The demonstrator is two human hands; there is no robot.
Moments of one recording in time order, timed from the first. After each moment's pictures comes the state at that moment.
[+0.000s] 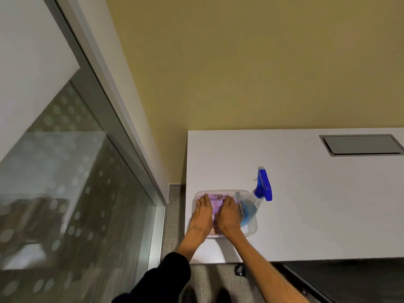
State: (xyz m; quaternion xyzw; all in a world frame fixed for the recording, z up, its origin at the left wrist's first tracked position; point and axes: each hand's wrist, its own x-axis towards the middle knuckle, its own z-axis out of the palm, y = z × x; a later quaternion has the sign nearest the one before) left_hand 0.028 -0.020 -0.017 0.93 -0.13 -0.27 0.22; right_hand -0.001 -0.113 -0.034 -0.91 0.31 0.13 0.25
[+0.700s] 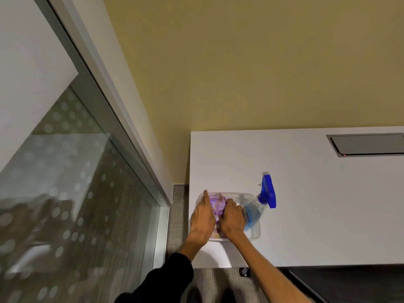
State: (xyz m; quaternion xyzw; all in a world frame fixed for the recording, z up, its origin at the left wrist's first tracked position) left_hand 0.038 -0.022 -0.010 0.94 -0.10 -0.21 0.26; right_hand 0.011 -0.115 -0.022 -0.91 0.31 0.14 0.24
